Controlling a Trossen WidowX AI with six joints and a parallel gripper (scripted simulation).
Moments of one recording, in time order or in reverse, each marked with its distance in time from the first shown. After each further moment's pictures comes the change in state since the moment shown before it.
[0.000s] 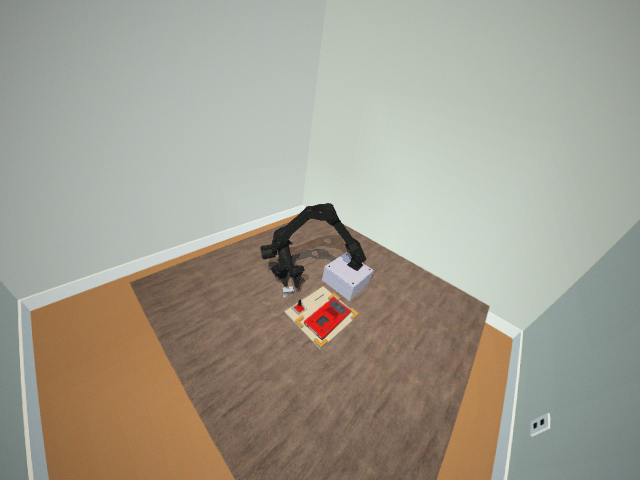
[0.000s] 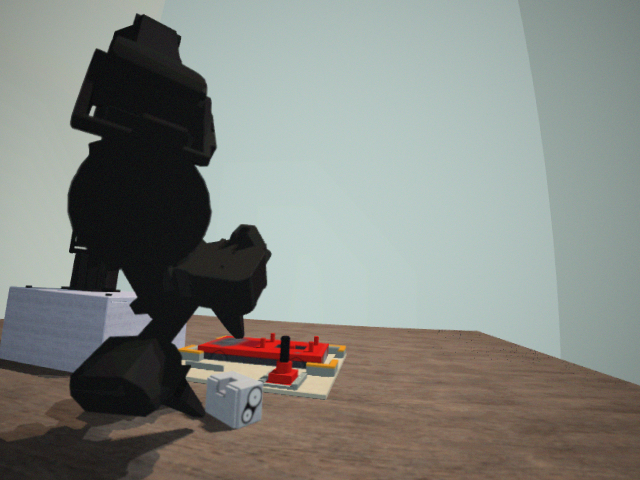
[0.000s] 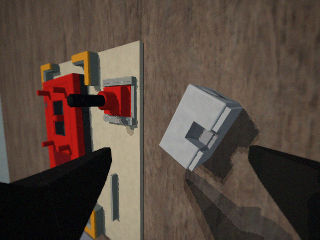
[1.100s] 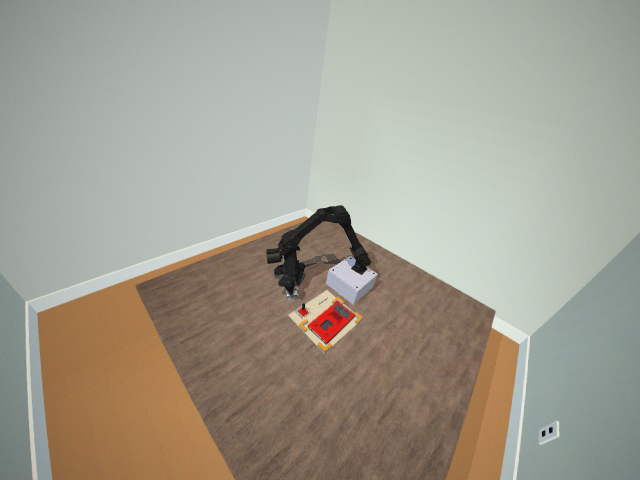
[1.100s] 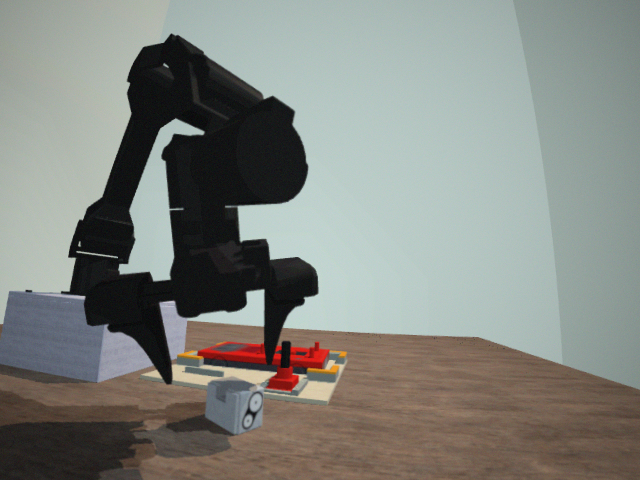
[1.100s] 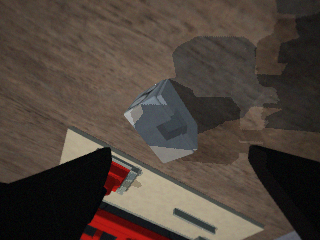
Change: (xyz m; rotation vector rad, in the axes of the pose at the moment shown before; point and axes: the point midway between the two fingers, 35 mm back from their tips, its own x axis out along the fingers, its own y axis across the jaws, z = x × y) arm -0.004 0.011 0.006 1.026 -0.043 -0.349
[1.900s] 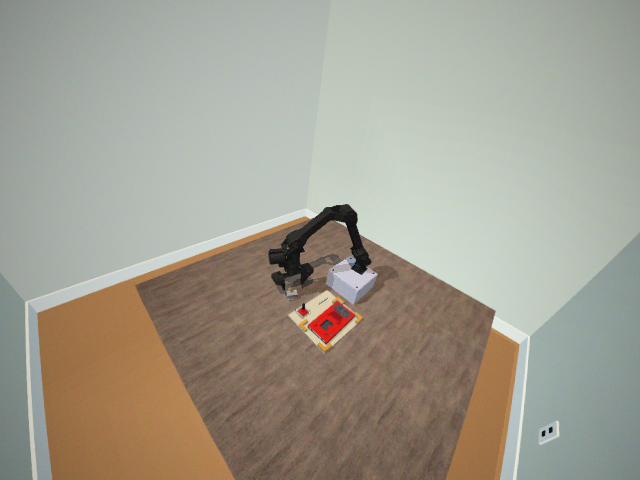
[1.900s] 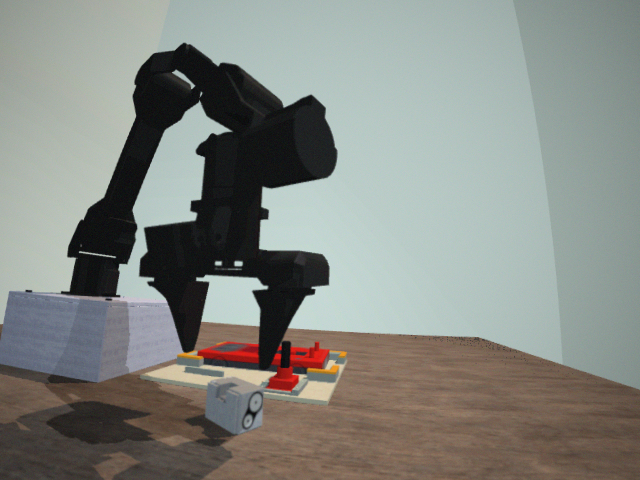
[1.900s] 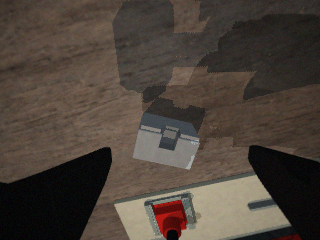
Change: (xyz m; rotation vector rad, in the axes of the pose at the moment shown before) arm -0.015 0.009 -0.001 0.752 -0.235 -0.062
